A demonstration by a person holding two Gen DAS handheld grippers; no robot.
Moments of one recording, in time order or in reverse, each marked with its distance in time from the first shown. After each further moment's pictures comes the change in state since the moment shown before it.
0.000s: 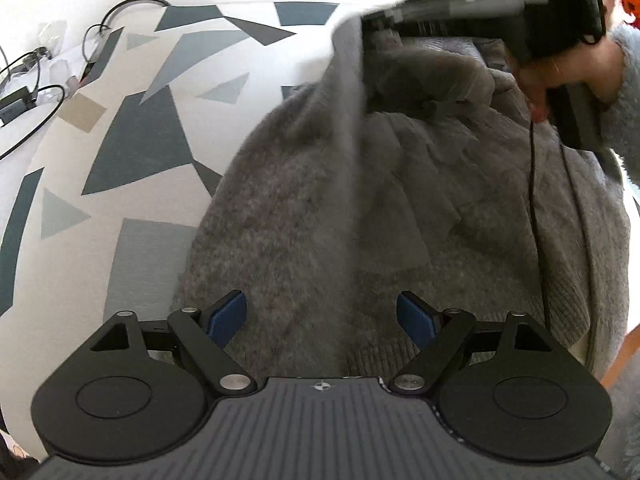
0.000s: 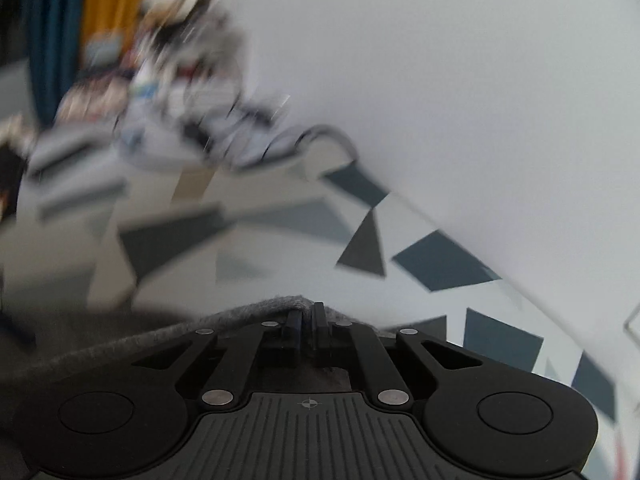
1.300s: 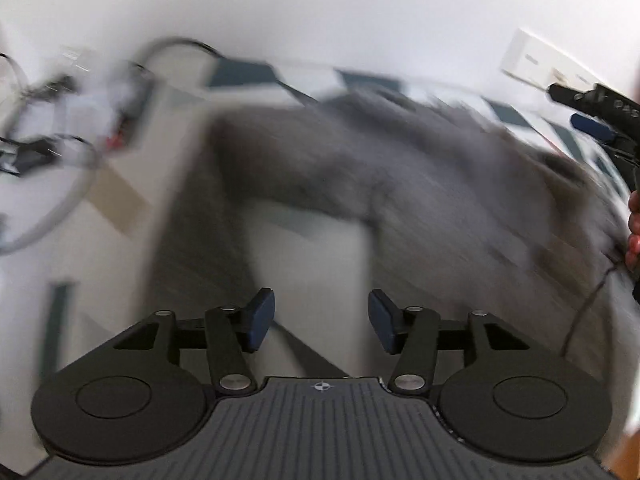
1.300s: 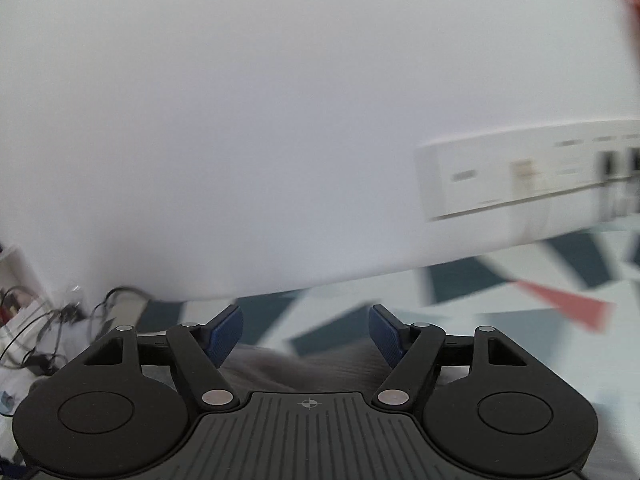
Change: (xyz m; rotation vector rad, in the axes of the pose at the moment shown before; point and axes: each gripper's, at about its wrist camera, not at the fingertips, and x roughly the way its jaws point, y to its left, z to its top) left arm 0.007 0.041 0.104 -0.115 -0.056 -0.026; right arm -0.085 -0.103 -0.036 0.714 -0.227 -0.494
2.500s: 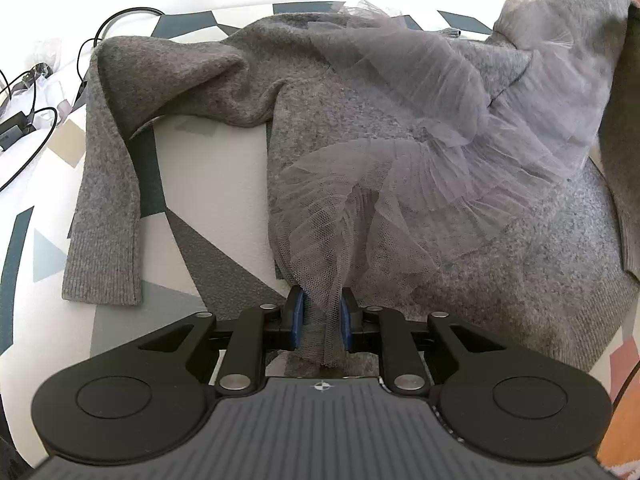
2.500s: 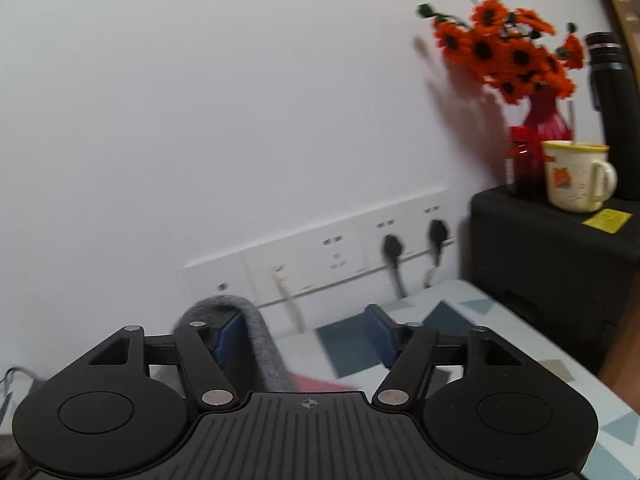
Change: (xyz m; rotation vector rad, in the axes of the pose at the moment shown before) left arm 0.022 -0.072 -0.052 0.078 0.089 0.114; right arm -0.104 -0.156 0.047 0.058 -0.166 -0.216
